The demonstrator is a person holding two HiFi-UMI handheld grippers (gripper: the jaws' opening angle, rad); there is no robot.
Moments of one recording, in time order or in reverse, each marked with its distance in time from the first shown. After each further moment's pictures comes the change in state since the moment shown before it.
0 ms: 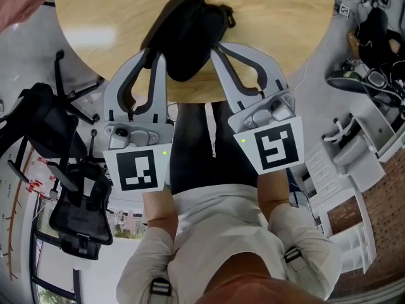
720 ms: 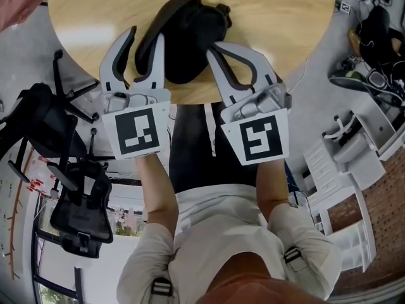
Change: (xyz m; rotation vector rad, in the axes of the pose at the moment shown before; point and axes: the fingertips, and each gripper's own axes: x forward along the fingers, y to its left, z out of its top) left arm 0.051 0.025 -0.027 0.027 0.095 0.085; right arm 0.013 0.001 -0.040 -0.169 0.225 0.050
